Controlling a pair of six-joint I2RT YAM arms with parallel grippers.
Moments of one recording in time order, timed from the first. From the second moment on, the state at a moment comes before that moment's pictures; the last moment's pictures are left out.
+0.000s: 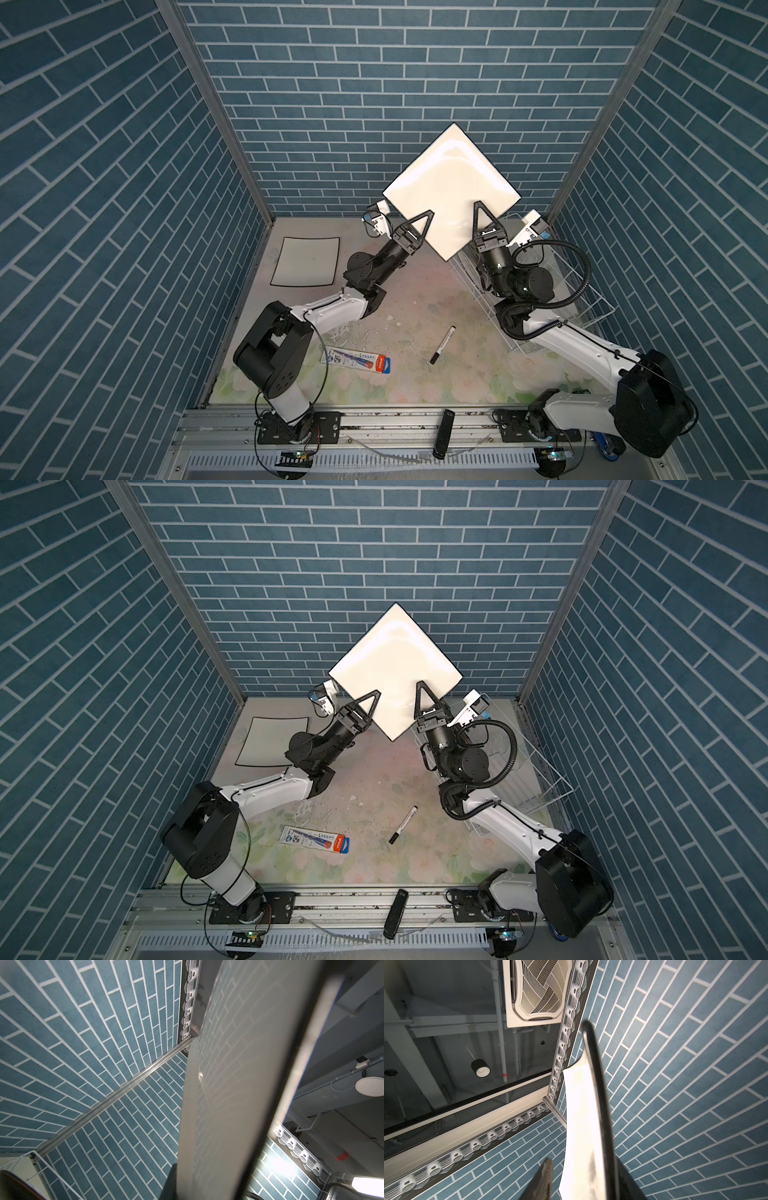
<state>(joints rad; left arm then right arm) -0.65 1.66 1.02 1.29 0.25 -1.22 0.64 1.27 0.80 1.15 0.12 0.91</state>
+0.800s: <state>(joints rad) -0.56 1.62 1.00 1.17 0.26 -1.23 0.64 1.11 0.70 1.08 0.24 0.92</state>
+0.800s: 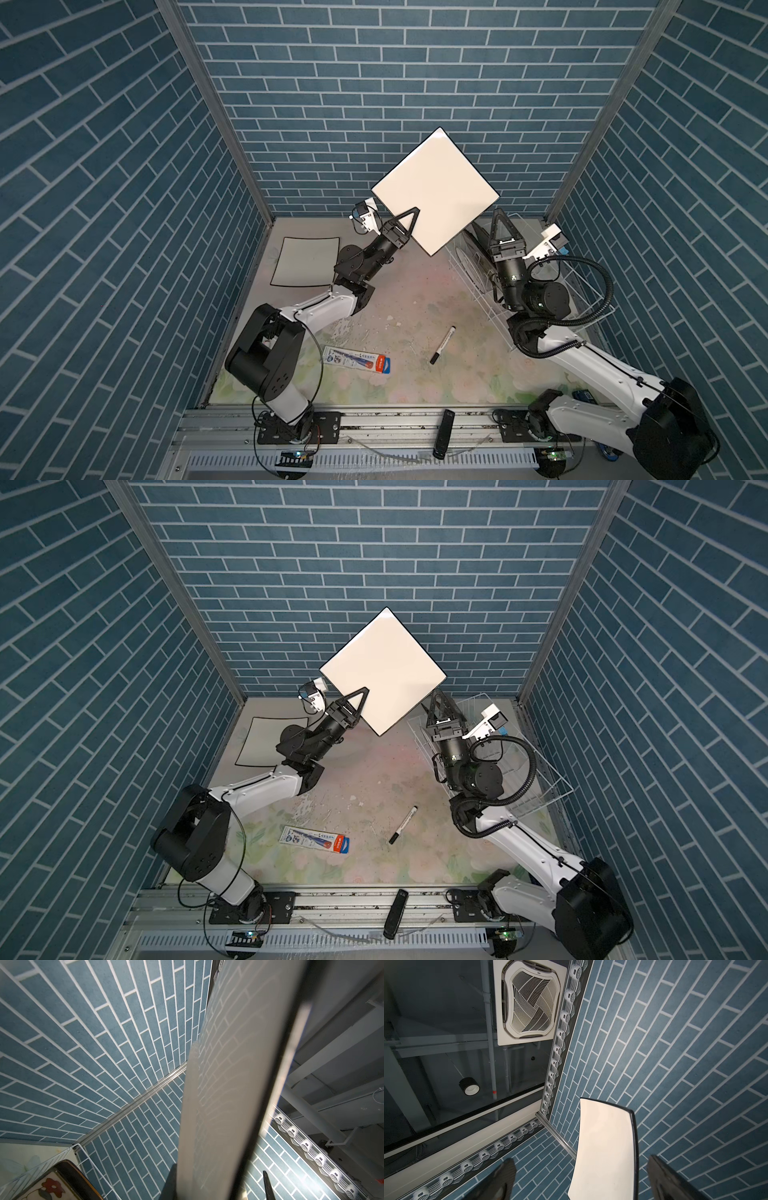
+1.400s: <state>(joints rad) -0.42 1.48 0.81 1.15 0.21 -1.24 0.64 1.08 0.64 1.01 0.24 0.93</state>
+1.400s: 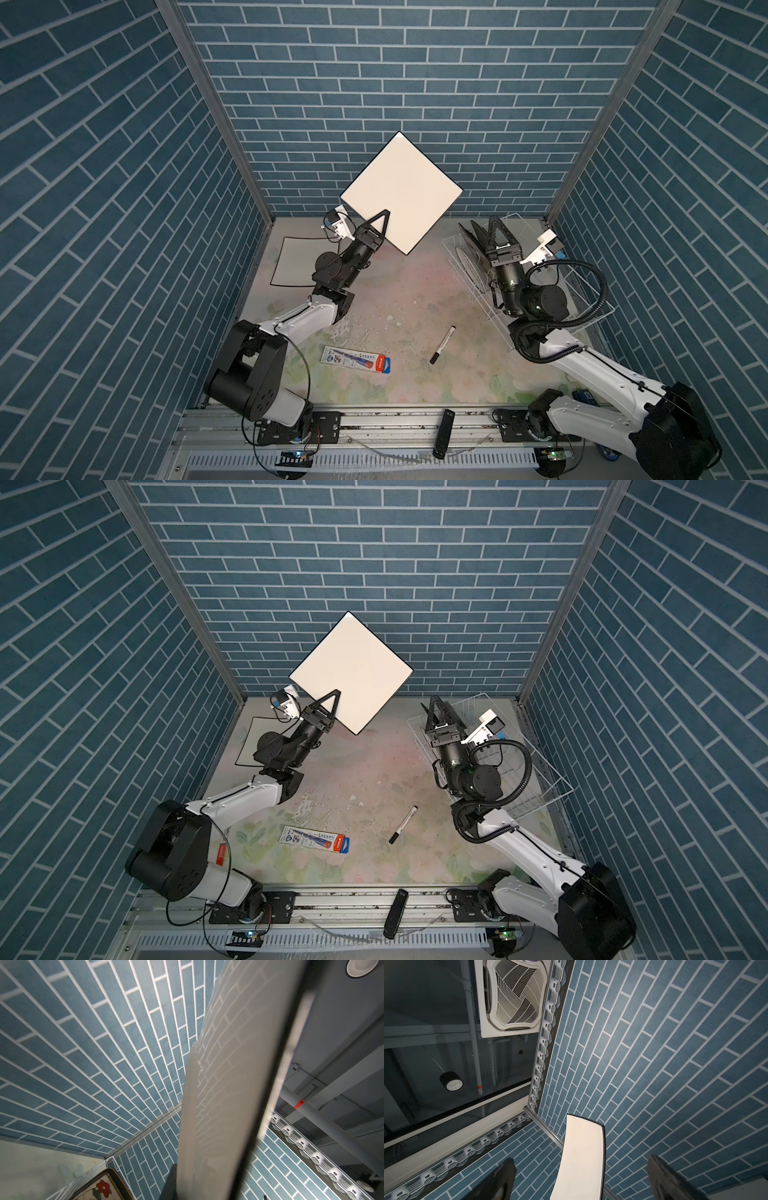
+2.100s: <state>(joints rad) -0.05 1.35 0.48 1.14 0.20 -1.31 0.64 1.25 0.68 0.65 -0.04 0.97</state>
